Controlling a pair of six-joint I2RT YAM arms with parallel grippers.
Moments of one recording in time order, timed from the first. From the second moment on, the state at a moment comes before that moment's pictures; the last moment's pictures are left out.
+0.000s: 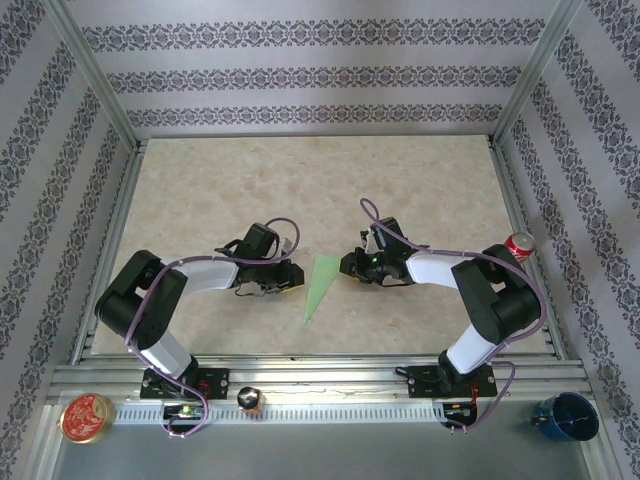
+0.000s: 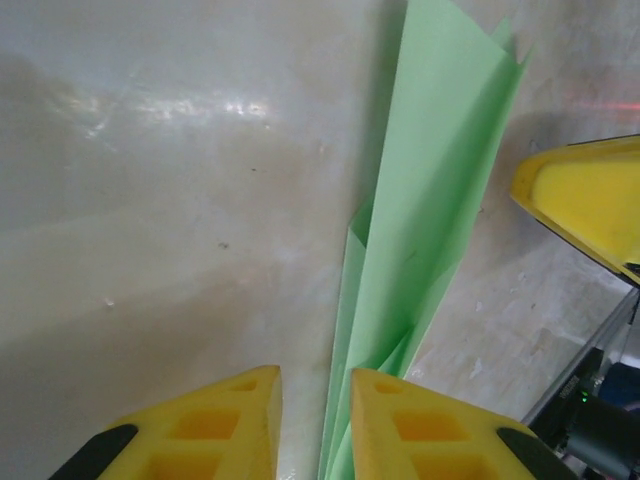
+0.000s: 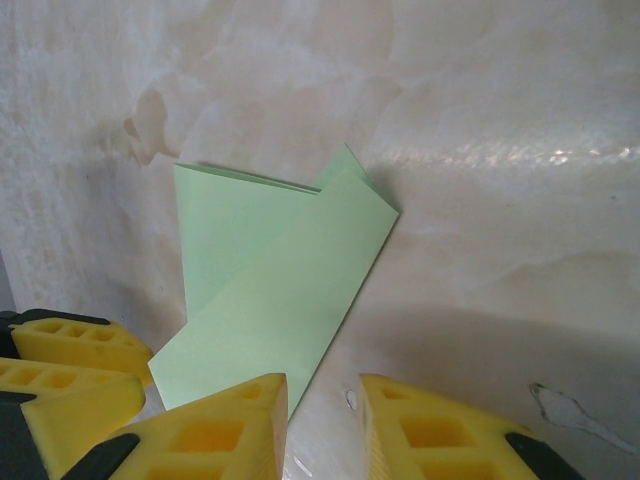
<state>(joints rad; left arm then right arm) -0.51 1.63 0.72 -0.09 0.55 -0.75 0.46 1.64 0.67 0.01 -0.53 0.81</state>
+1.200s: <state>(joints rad) -0.52 1.73 0.76 -0.04 0.69 -0.76 0.47 1.66 0.67 0.04 -0.54 0.82</state>
